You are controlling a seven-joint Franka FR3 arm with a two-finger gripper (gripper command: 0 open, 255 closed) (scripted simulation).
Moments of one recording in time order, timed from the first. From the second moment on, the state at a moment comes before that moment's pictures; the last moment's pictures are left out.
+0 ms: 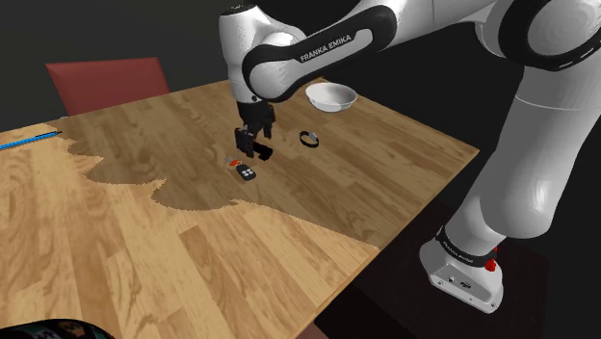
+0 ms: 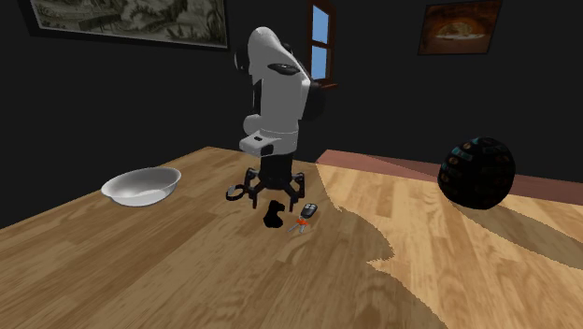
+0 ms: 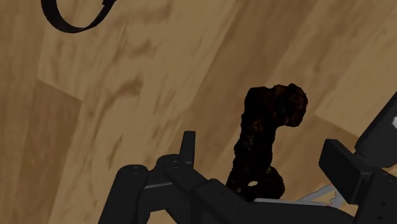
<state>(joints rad) 0.14 0.22 0.31 -1.83 -0.18 2.01 0.24</state>
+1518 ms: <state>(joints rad) 0.14 0.19 0.32 -1.76 -0.16 1.91 0.22</state>
